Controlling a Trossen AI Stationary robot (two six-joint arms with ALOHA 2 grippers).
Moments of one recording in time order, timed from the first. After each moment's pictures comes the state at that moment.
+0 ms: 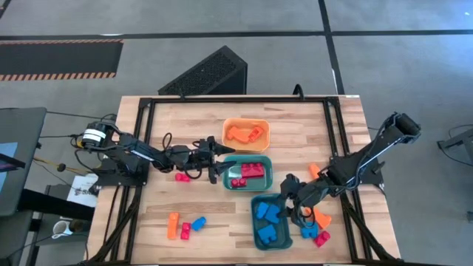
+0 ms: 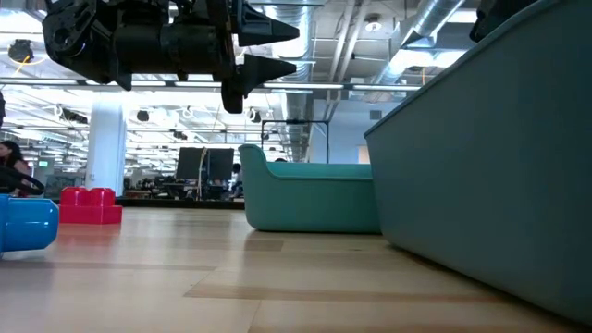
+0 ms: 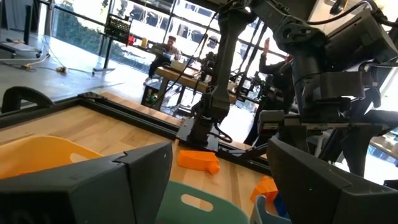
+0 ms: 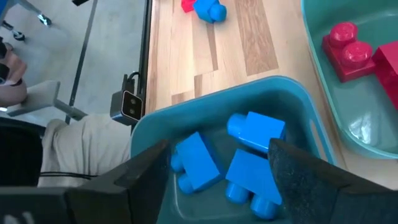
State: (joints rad) left arm -0.08 1.58 0.51 1.17 -0.19 -0.34; right arm 0.57 1.28 0.90 -0.31 0.16 0.72
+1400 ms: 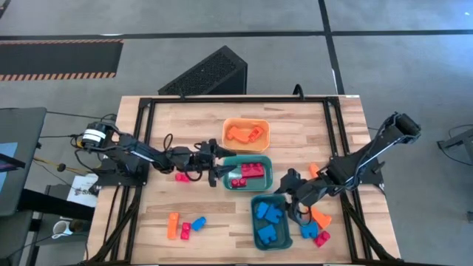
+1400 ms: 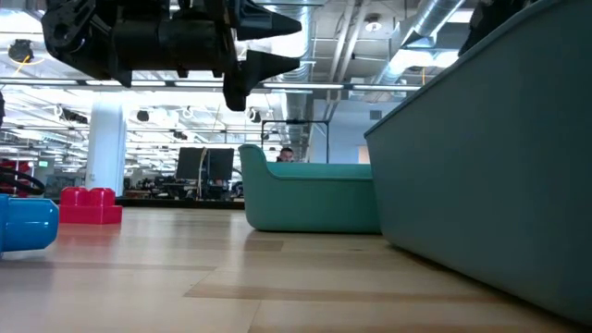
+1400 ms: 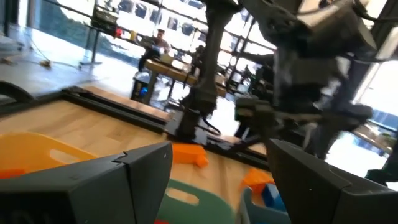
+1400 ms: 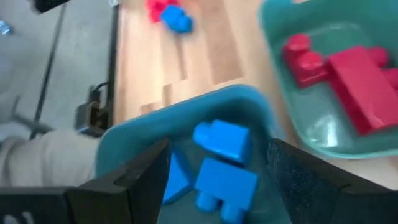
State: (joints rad) left arm -0.10 1.58 0.53 1.14 -0.16 -0.34; right arm 0.56 1.28 0.90 -0.36 0.27 0.74
